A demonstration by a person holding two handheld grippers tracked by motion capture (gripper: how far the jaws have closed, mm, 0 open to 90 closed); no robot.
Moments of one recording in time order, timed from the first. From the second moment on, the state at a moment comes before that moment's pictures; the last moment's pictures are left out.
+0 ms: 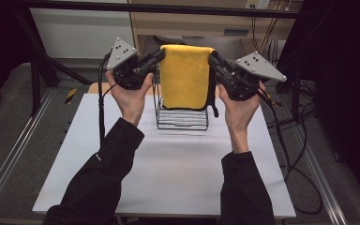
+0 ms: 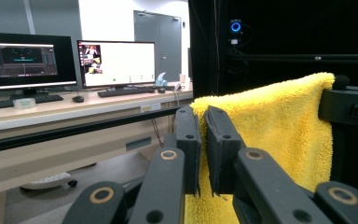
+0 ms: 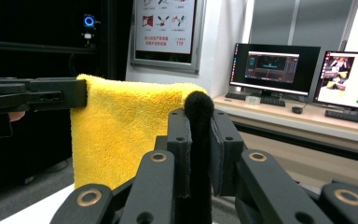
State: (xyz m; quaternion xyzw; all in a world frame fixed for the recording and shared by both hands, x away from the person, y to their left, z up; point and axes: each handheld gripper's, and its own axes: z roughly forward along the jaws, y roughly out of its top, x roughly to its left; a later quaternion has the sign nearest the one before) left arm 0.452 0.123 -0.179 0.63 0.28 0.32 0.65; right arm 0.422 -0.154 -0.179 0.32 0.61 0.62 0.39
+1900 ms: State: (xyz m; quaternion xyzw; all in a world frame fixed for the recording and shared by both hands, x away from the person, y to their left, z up) left arm 0.505 0.128 -0.110 0.60 0.29 0.35 0.66; right arm 0.486 -0.143 -0.111 0.30 0.58 0.62 0.42
